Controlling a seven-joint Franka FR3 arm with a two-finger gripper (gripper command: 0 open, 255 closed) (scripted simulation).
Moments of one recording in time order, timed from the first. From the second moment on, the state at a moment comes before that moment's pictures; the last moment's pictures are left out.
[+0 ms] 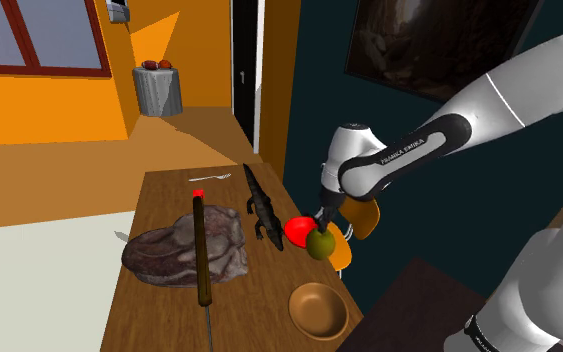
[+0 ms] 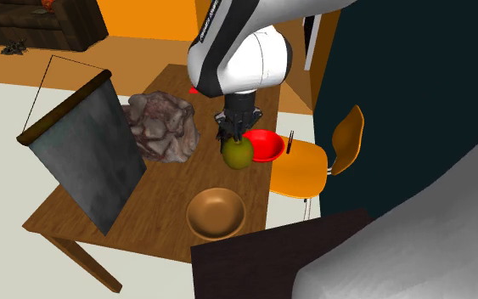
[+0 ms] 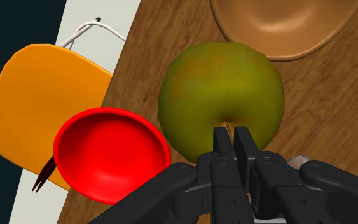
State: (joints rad) arm 0.05 -0.07 0.10 -2.51 0.05 2.50 0.03
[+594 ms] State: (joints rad) arm 0.15 -0.33 0.21 -2.65 0.12 2.39 0.19
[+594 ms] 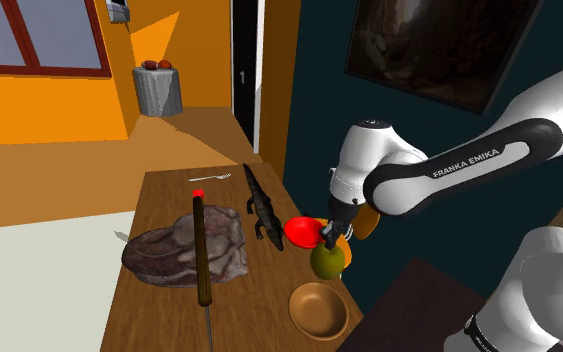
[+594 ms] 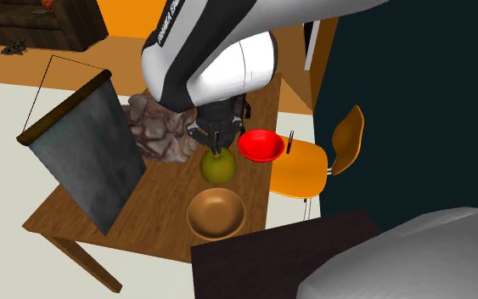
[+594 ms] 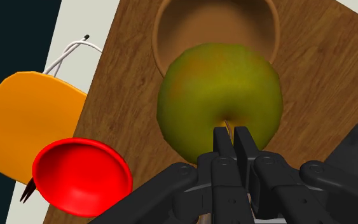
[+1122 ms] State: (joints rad) arm 0.19 -0.34 0.25 -2.72 0.14 2.44 0.24
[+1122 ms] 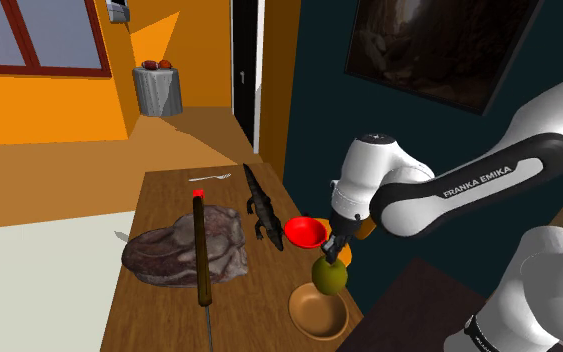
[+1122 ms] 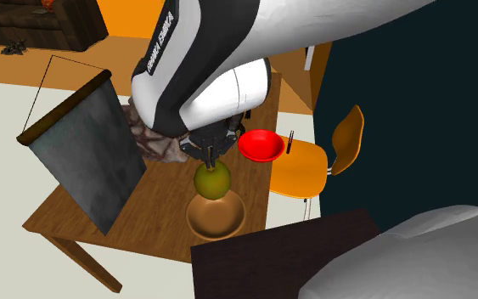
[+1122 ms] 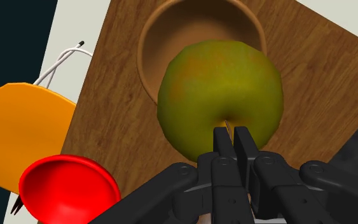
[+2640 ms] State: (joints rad) arm 0.15 -0.03 0.28 -2.77 0.05 2.81 0.31
